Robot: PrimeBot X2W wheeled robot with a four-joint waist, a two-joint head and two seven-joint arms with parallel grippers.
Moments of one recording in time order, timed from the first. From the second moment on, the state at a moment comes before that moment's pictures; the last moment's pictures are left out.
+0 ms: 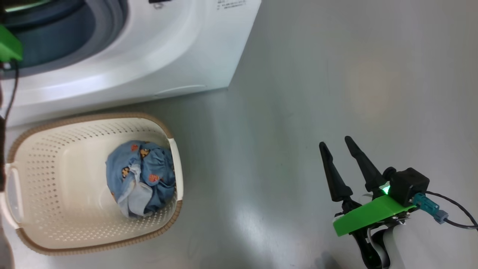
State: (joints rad) left arm -1.23 0.30 -0.12 1.02 -0.31 -0.13 -0.25; right arm -0.25 -0.06 0.14 0.22 0.32 0.13 -0.25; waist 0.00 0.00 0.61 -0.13
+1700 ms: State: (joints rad) left arm -0.02 0.11 0.10 0.07 -0.26 -0.02 -0.26; right arm -0.05 -0.09 0.09 0.16 0.24 0.13 -0.25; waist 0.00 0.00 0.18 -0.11
